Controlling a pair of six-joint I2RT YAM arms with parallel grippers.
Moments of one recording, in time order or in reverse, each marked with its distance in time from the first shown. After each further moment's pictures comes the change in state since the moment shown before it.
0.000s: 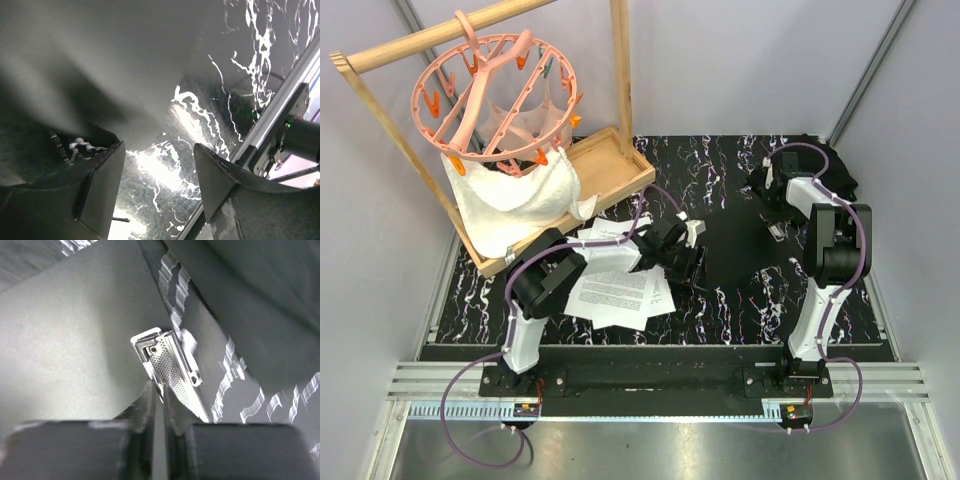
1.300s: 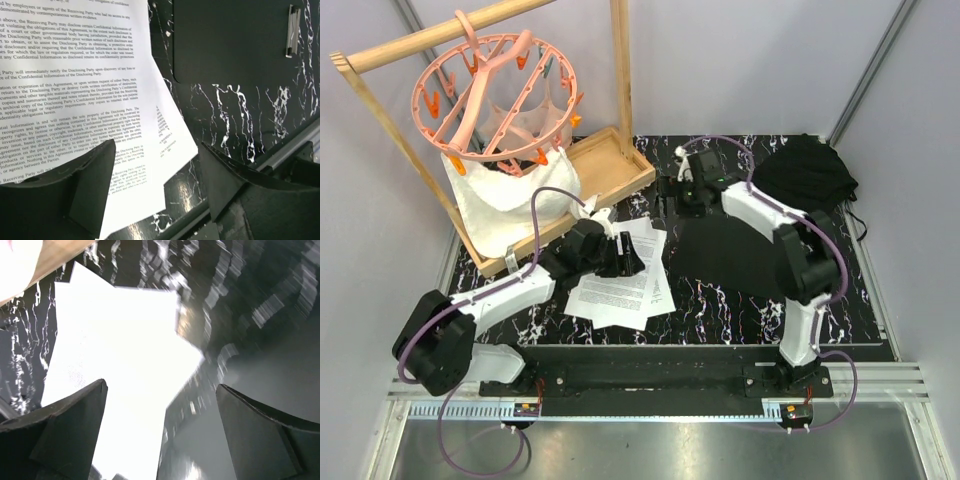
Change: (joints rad) left arm 0.221 -0.713 -0.525 -0.030 -0.284 -0.062; right arm 0.446 -0.180 -0.034 0.124 -0.351 0.423
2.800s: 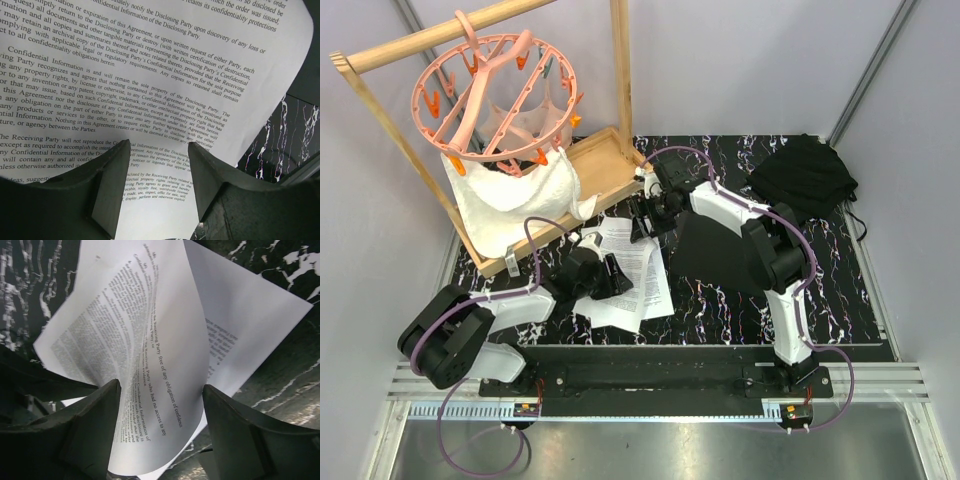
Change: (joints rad) left arm 0.000 0.049 -0.302 0.322 -0.089 -0.184; right arm 0.151 0.292 0.269 -0.157 -0.166 -0.213
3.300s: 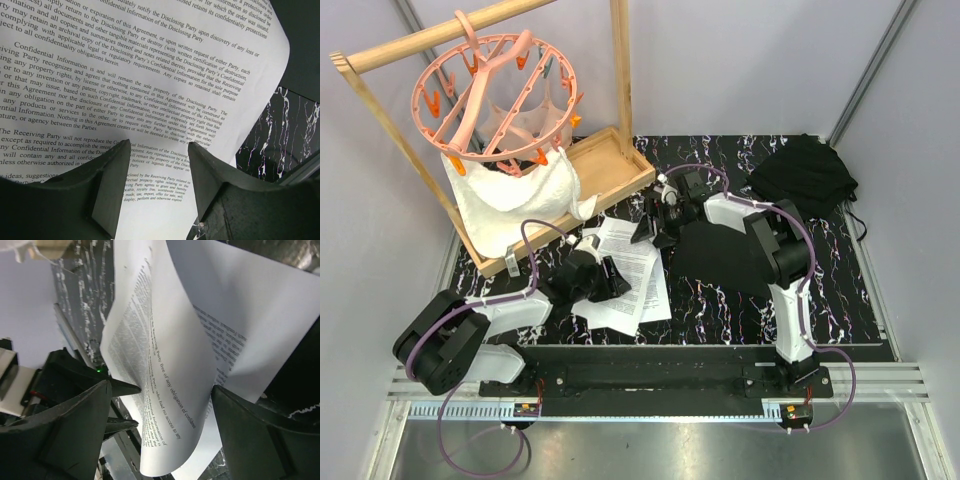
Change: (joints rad) left arm 0.000 -0.037 -0.031 -0.002 -0.002 0.004; right arm -0.091 0.004 -0.218 0.290 -0.309 0.331
